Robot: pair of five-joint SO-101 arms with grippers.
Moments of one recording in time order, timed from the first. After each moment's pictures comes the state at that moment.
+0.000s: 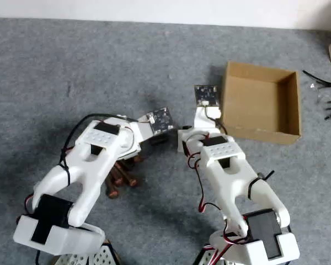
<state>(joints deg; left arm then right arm) 9.8 -3.6 42.3 39.7 -48.5 -18.9 -9.5 48.0 25.2 -8.8</state>
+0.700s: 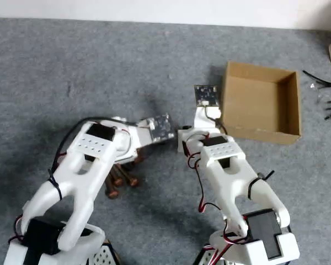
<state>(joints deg) 10.3 -15.9 43.3 51.9 -55.0 -18.9 -9.5 48.0 25.2 -8.7</state>
